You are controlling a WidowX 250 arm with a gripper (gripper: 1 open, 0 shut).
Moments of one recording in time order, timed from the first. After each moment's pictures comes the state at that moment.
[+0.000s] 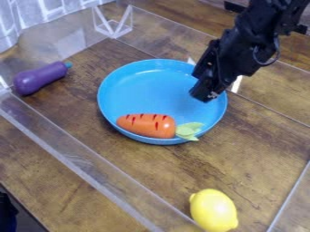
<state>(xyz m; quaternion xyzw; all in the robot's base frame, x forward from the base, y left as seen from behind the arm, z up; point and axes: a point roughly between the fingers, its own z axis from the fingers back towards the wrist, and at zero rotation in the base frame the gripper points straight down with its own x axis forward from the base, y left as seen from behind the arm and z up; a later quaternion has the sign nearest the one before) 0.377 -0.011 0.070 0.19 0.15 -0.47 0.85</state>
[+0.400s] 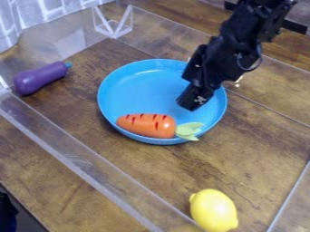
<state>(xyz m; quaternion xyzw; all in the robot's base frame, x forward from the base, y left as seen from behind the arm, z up) 0.372 0.008 0.062 0.18 0.16 -0.46 0.86</state>
